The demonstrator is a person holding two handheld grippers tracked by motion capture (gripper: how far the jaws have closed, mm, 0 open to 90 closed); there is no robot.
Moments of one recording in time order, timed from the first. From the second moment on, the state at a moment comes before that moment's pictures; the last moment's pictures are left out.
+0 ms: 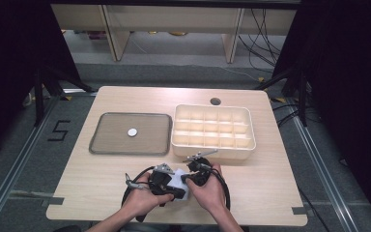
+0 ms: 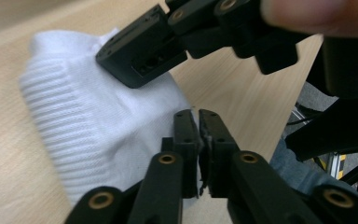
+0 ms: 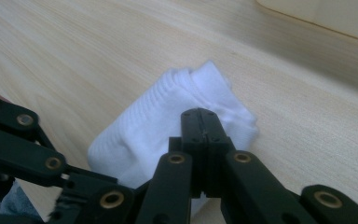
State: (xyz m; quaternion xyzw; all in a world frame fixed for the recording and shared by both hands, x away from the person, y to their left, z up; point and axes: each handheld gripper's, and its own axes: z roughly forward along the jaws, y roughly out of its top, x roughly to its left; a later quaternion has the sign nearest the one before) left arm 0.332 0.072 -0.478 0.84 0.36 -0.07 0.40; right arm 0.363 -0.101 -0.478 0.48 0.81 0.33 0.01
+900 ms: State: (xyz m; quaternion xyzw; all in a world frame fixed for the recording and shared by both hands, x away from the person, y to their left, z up) left arm 0.380 0.102 -0.479 0.82 0.43 -0.07 0.36; right arm 0.342 -0.115 -0.460 0.49 0.80 0.33 0.00
